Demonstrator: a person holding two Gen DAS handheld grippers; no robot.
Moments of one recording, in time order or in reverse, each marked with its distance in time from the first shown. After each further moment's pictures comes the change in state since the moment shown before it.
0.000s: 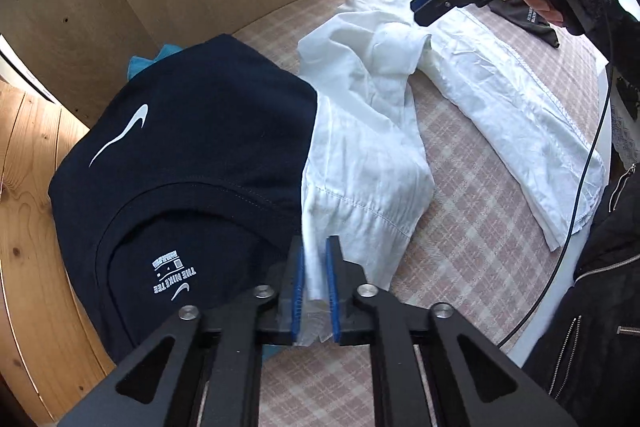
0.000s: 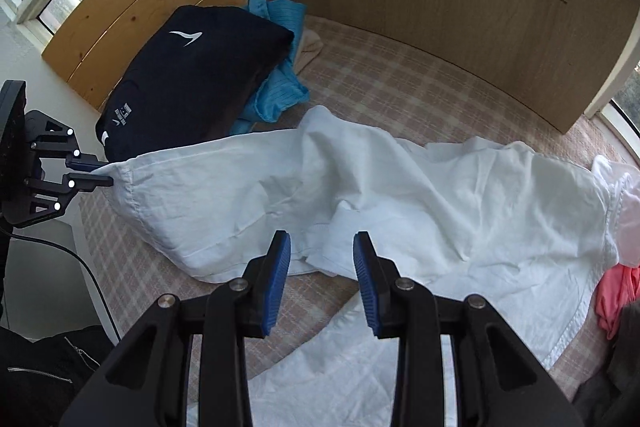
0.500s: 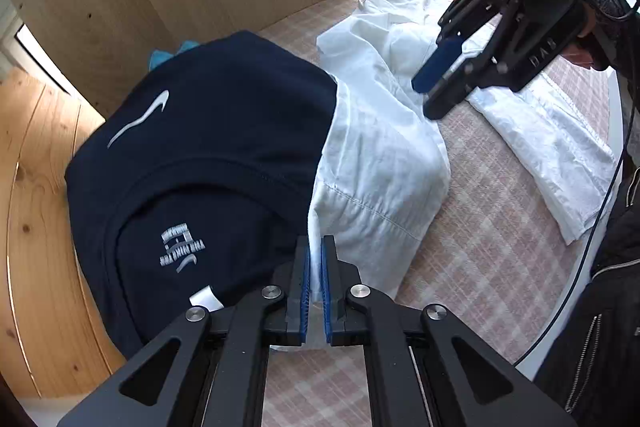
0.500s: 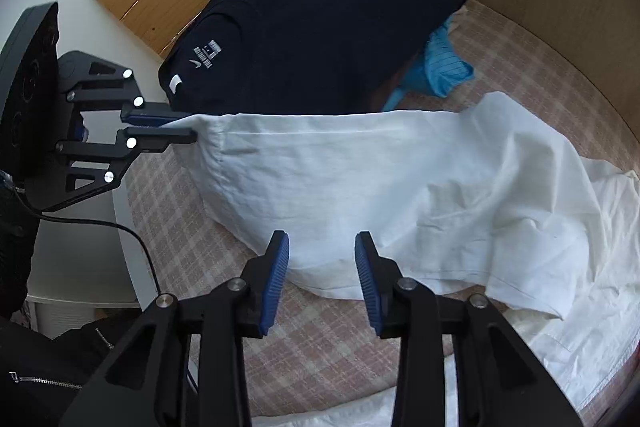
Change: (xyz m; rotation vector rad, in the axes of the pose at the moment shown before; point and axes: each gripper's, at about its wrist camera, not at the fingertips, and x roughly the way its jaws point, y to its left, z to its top) left arm 0.005 0.000 -0.017 -0.012 -0.039 0.060; right arm 0.053 0.099 0.004 -0.128 0.114 0.168
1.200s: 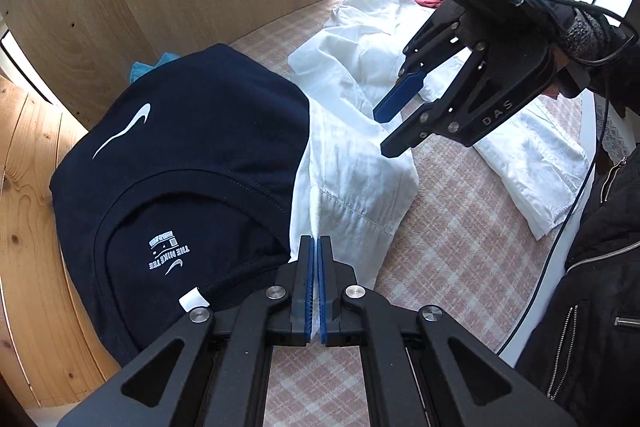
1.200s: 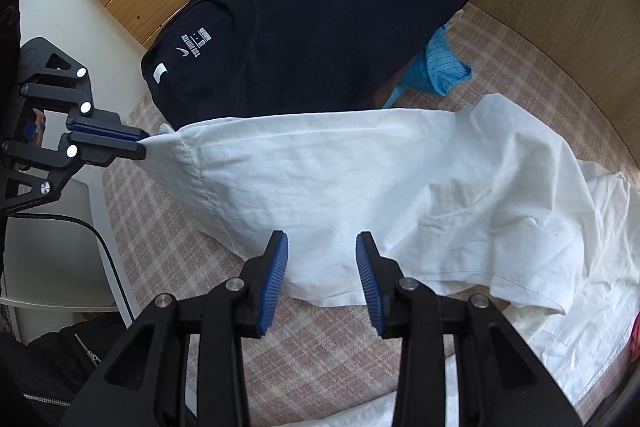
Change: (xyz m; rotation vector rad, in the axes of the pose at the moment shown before) left arm -0.021 -0.002 -0.003 0.017 -0.015 -0.121; right arm 0.007 0.004 -0.005 -0.001 -0.003 -0.081
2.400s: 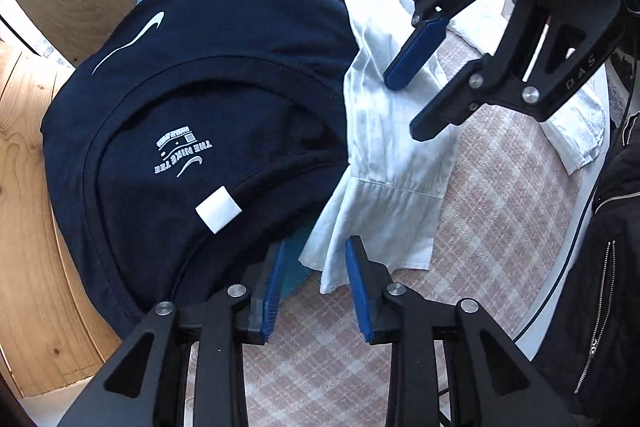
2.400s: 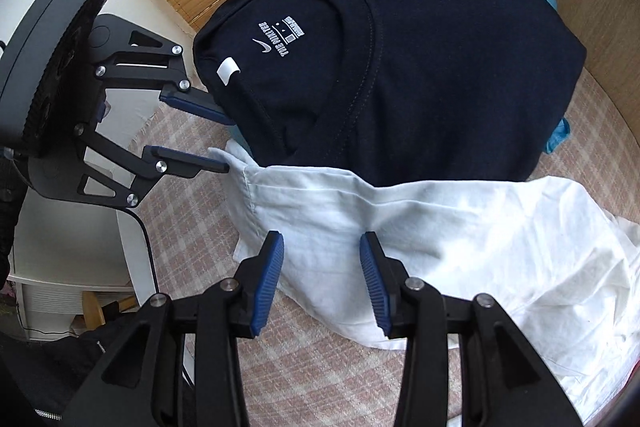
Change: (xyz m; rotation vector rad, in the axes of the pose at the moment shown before) left arm 0.041 0.047 -0.039 0.031 0.158 0.026; right arm 0.030 0.061 0.033 -0.130 0.057 0.080
